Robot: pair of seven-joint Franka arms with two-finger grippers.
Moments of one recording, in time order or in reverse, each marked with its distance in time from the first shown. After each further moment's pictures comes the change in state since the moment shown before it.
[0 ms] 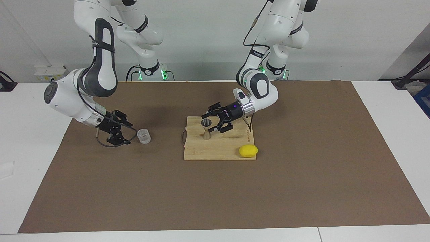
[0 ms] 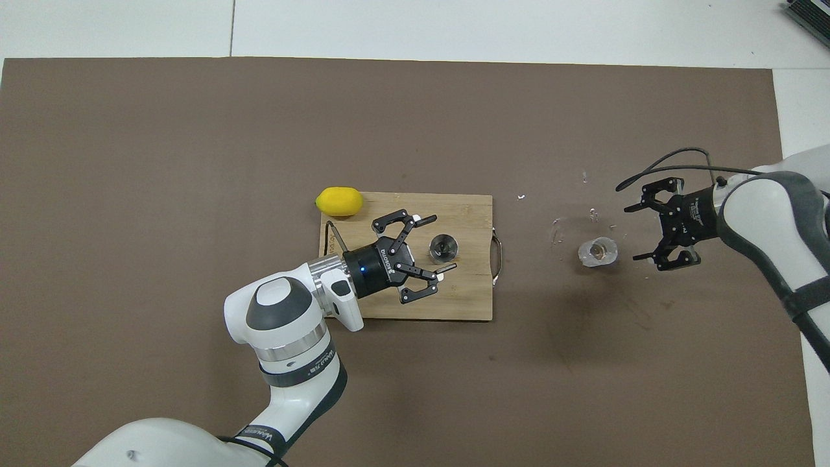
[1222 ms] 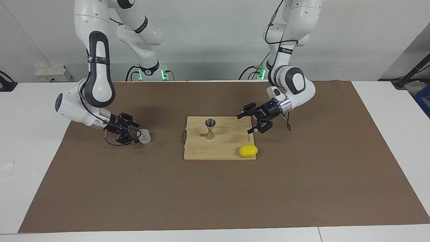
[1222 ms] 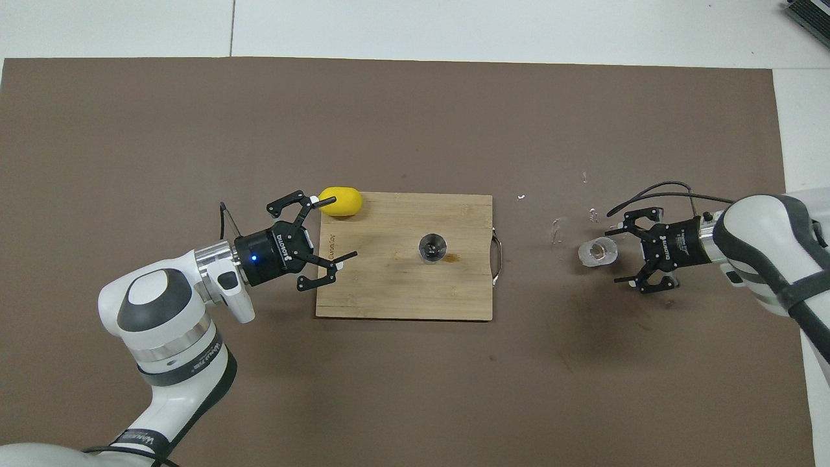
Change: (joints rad) left arm 0.304 -0.191 0.017 -0.163 0.365 -0.090 0.008; right arm -0.043 0.032 0.006 -0.129 0.234 0.036 -0.276
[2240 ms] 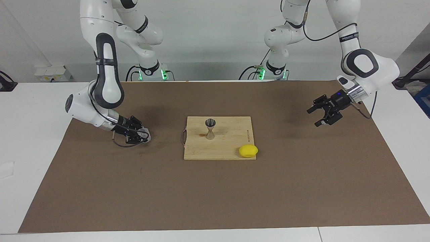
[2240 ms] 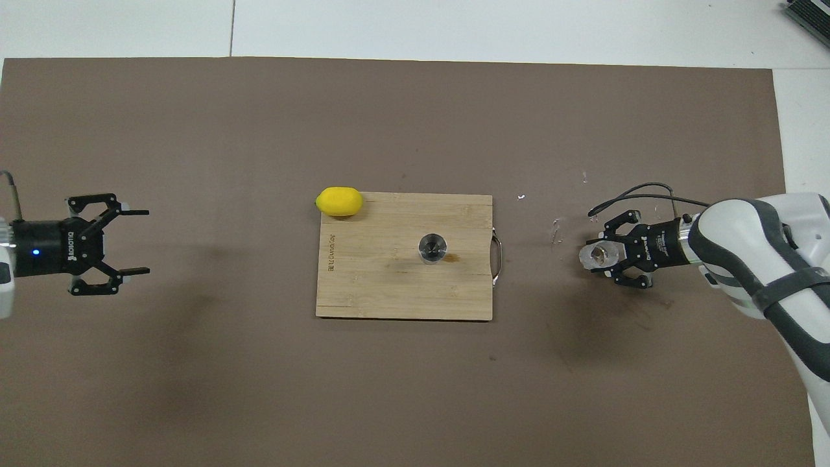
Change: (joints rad) left arm 0.521 -0.065 0.007 0.236 1.132 -0.224 -0.241; right arm 0.045 0.003 -0.002 -0.029 0.040 0.059 0.000
